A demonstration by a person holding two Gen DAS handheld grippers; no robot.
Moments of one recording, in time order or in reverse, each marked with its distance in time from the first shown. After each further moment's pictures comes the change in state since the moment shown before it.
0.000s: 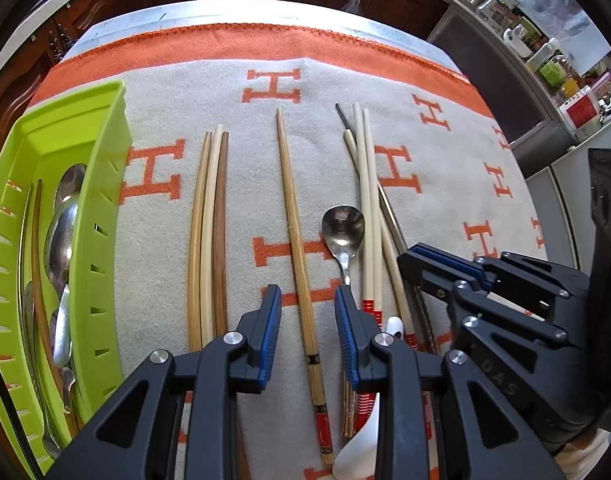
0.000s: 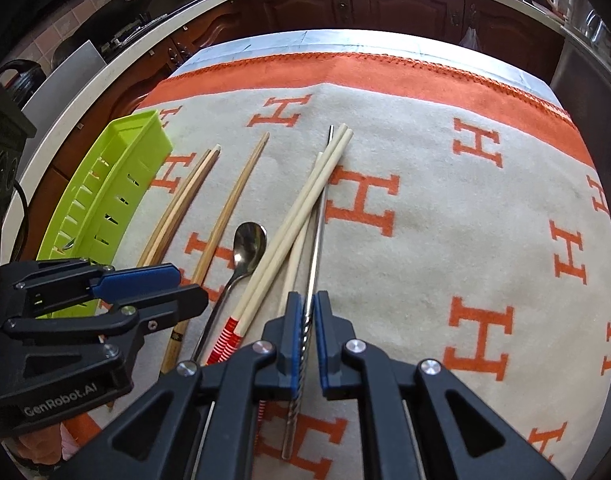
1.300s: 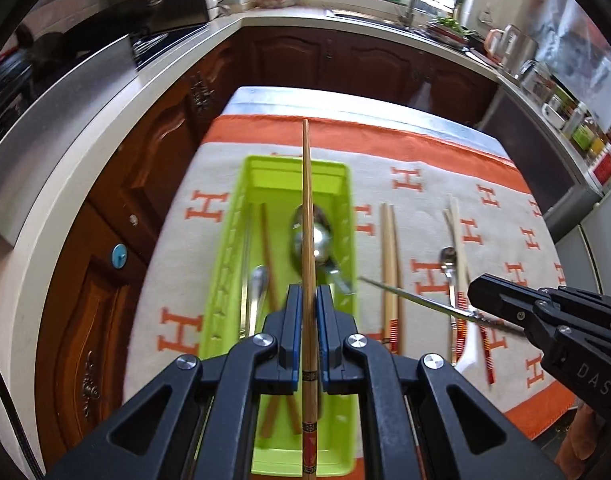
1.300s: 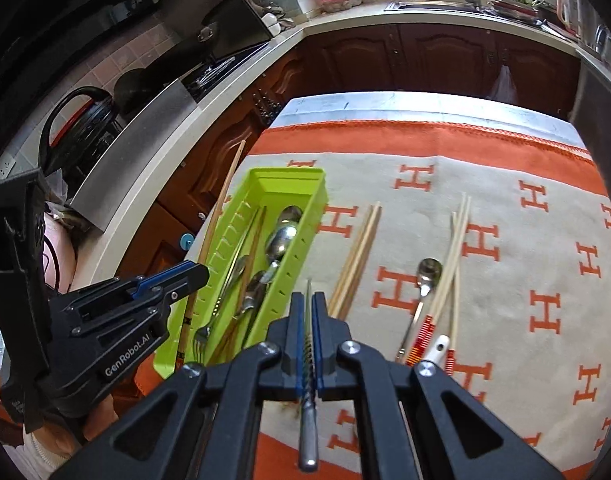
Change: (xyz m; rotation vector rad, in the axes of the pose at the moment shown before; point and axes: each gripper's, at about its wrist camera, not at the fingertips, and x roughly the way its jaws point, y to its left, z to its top) left arm -0.147 0.101 -0.057 -0.120 -0.271 0.214; right arm -0.088 0.123 0.006 0.017 -0.123 0.168
